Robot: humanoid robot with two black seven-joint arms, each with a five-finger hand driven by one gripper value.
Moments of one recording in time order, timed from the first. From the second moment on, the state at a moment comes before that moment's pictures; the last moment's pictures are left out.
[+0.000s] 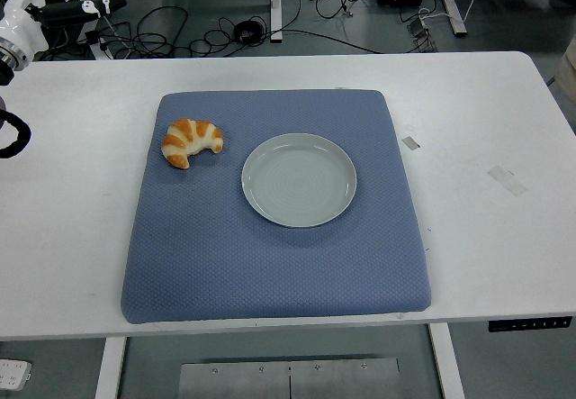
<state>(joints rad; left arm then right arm) -1.11 0.43 -0.41 -0.48 0.29 -0.23 -0.39 -0.10 0.00 0.10 0.06 -0.11 -0.10 0.22</state>
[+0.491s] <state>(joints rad) -1.11 0.42 -0.41 -0.48 0.29 -0.23 -0.39 -0.10 0.00 0.10 0.06 -0.11 -0.10 0.22</state>
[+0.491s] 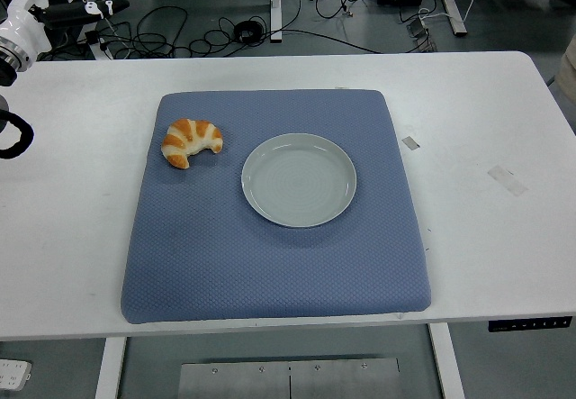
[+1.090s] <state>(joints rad) -1.10 0.41 -0.41 -0.48 0.29 -0.23 -0.39 -0.10 0.00 0.10 0.06 -0.11 -0.10 0.22</state>
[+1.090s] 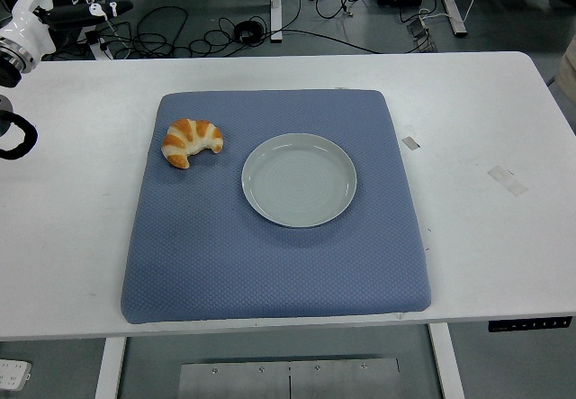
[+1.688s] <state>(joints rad) -1.10 0.41 -0.41 -0.48 0.29 -0.23 -0.39 -0.10 0.00 0.10 0.06 -0.11 -0.10 0.22</state>
